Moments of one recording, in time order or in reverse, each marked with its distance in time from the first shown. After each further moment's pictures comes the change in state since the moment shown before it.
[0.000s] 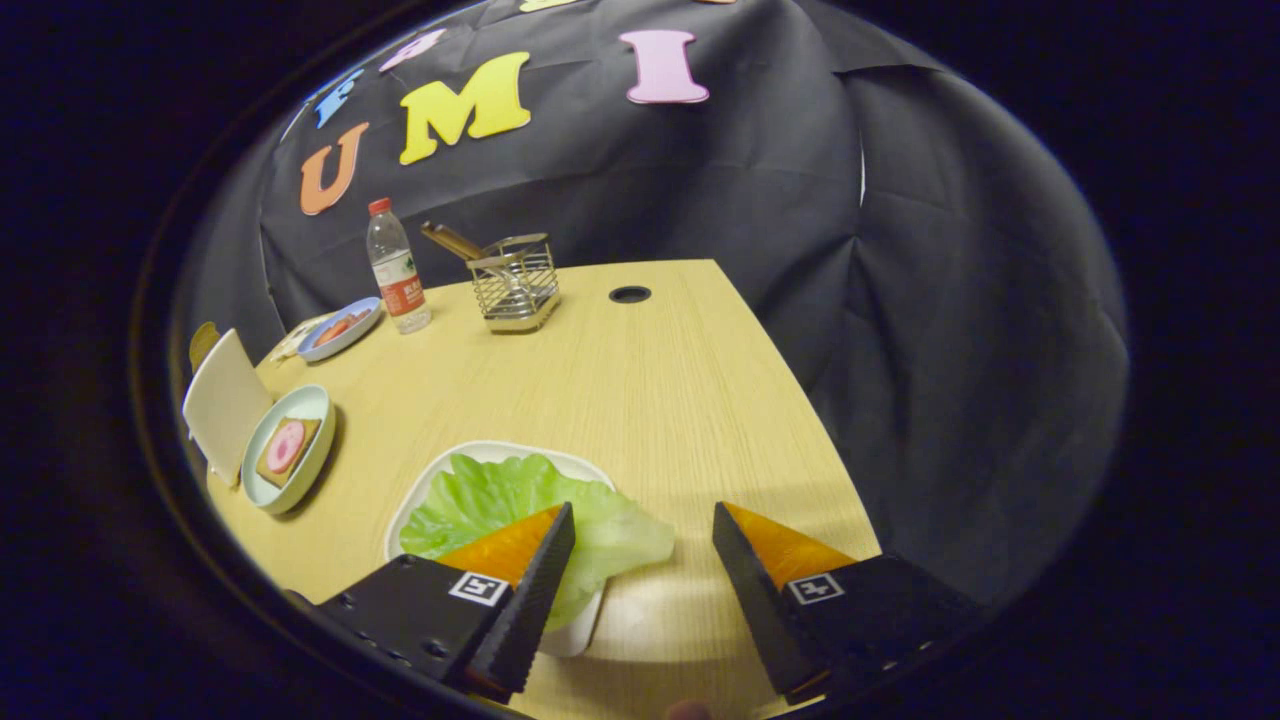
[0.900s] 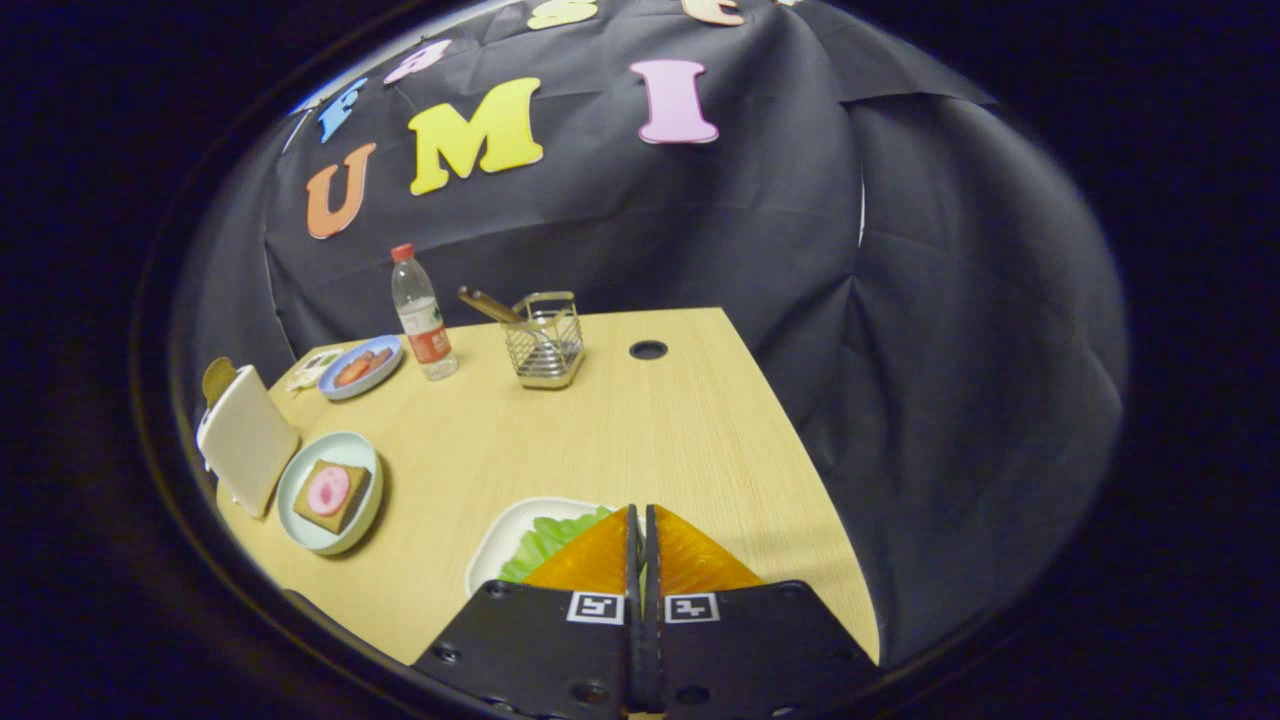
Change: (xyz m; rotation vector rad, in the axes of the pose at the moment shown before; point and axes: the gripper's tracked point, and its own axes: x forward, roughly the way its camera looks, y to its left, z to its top) arm -0.063 0.038 0.060 -0.004 -0.102 -0.008
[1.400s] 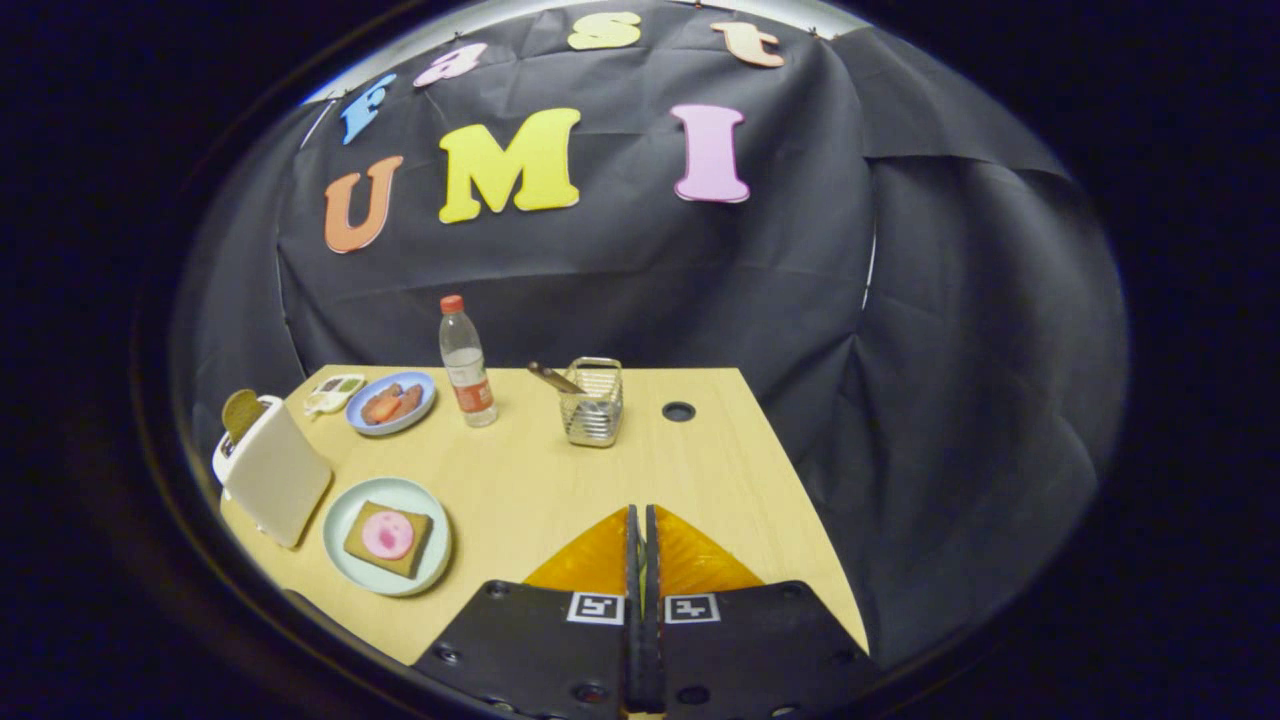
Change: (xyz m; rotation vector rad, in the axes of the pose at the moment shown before) arm -0.054 0.075 0.063 -0.056 -0.079 -0.033
